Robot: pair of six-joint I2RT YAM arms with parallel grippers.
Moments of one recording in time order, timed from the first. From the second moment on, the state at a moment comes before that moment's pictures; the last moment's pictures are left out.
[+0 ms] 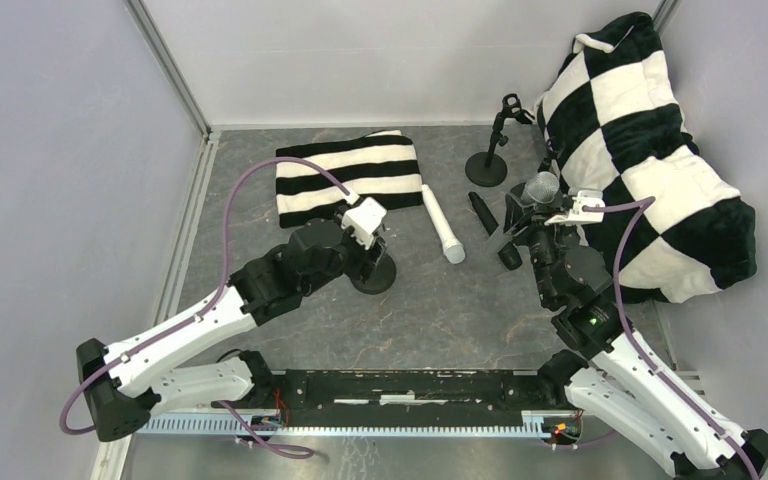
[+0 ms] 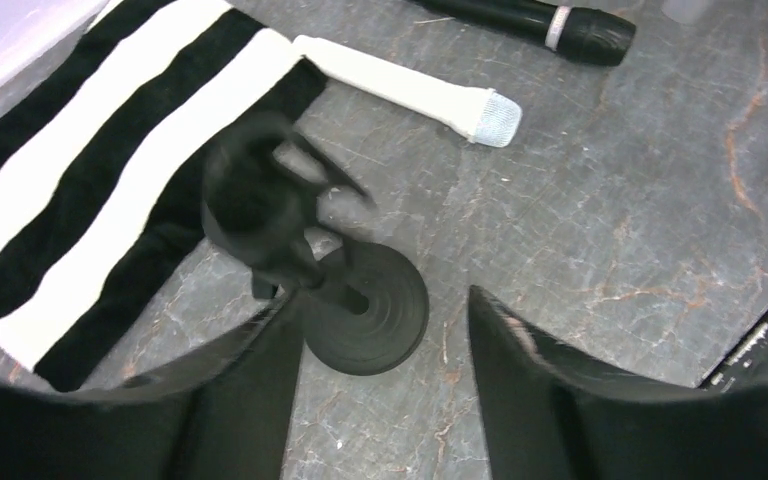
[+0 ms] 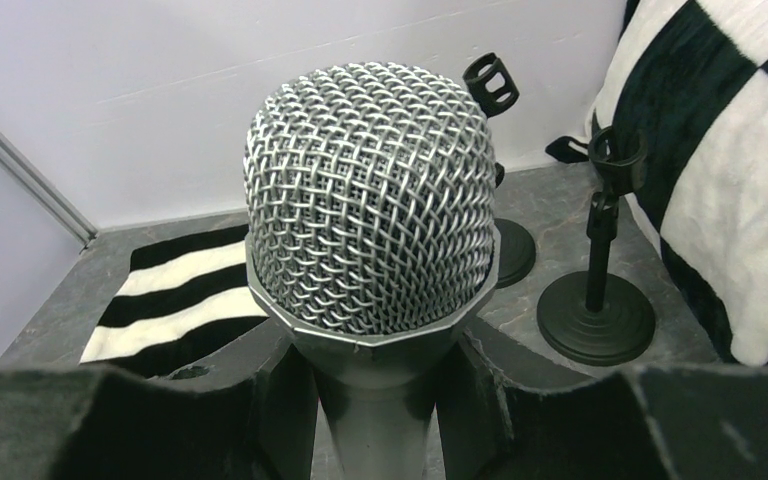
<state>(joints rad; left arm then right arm) -0.95 1.02 0.95 -0.34 -0.21 0.04 0.63 0.62 0.61 0.17 0.55 0.19</state>
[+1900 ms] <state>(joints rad) -0.94 1.08 0.84 -0.41 -0.54 -1.58 0.63 0.61 0.57 0.15 0.52 0.24</state>
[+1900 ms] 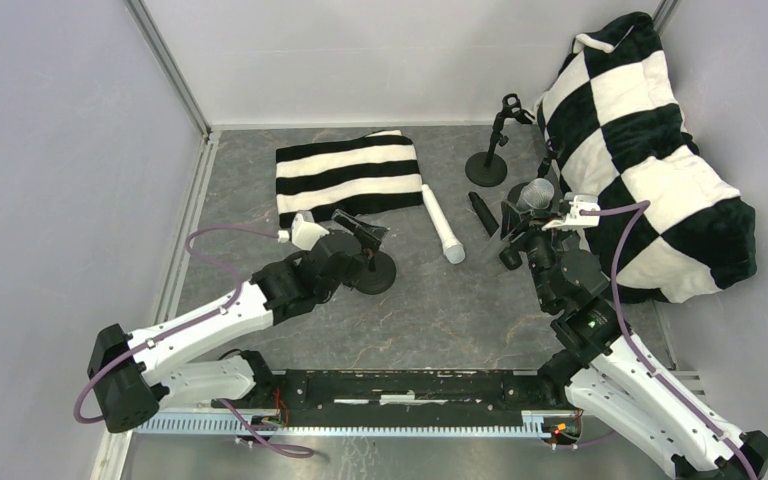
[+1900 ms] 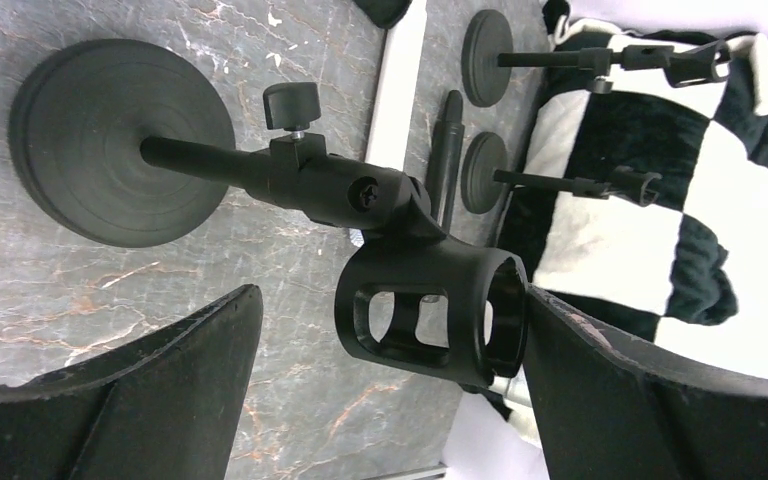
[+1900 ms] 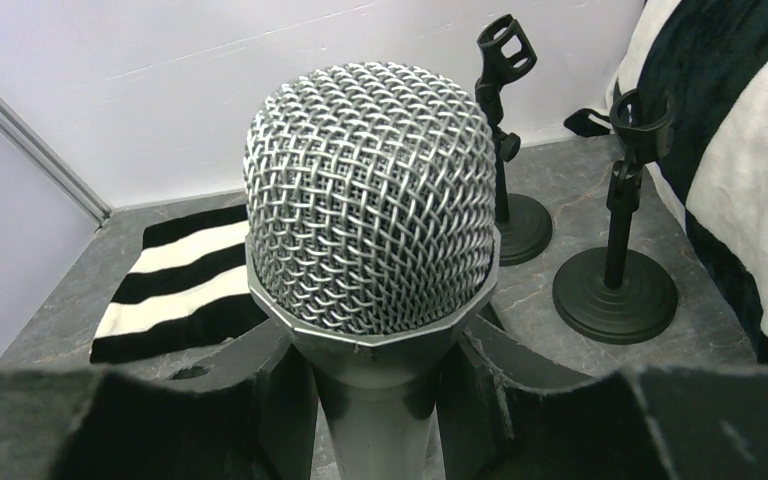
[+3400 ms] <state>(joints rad) -0.58 1.30 1.07 -0.35 0.04 -0.80 0.63 0.57 0.56 0.14 0.52 0.23</state>
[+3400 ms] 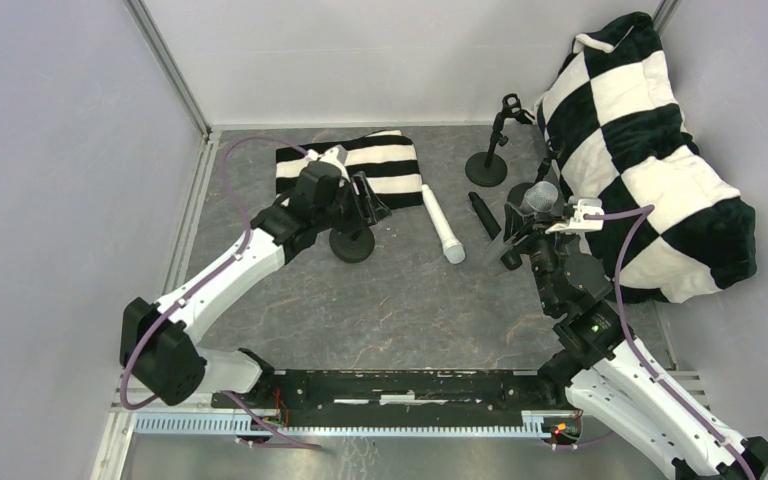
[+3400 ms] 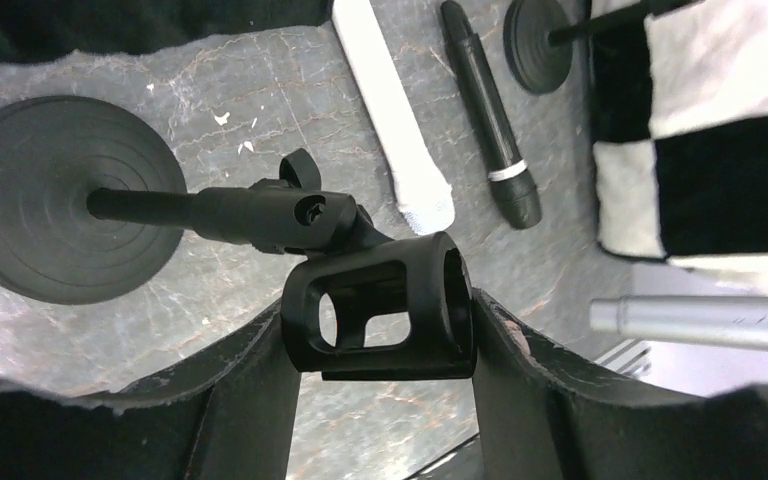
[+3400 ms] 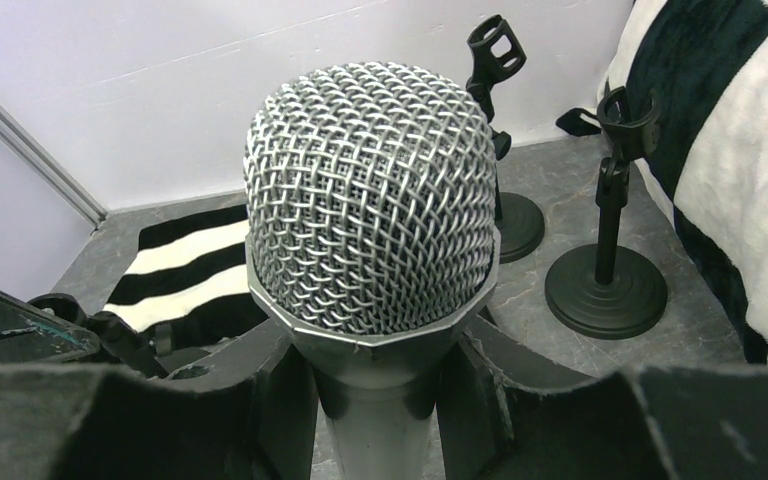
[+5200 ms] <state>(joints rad) -0.52 1.20 0.92 -0.26 -0.02 -0.16 0.63 0.60 0.56 0.11 0.50 0.24</state>
